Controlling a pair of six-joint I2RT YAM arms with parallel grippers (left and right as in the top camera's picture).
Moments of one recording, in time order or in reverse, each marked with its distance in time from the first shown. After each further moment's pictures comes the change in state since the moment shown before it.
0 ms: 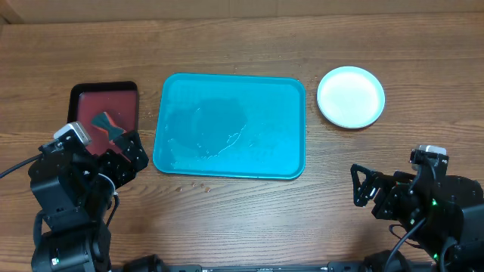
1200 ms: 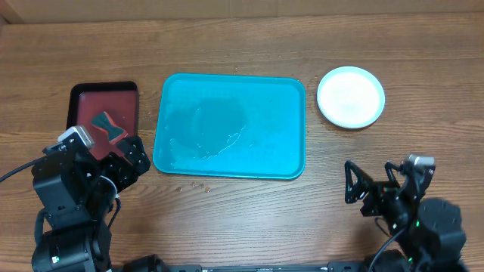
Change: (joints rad) left arm 0.000 0.006 -0.004 -0.053 0.000 -0.001; right arm -0.021 -0.320 -0.465 0.446 0.014 -0.080
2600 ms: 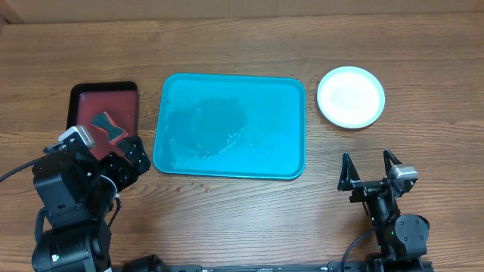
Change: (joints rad) left arm 0.000 0.006 -0.001 0.000 0.000 0.000; right arm -0.105 -0.270 -0.583 0.657 0.019 -0.191
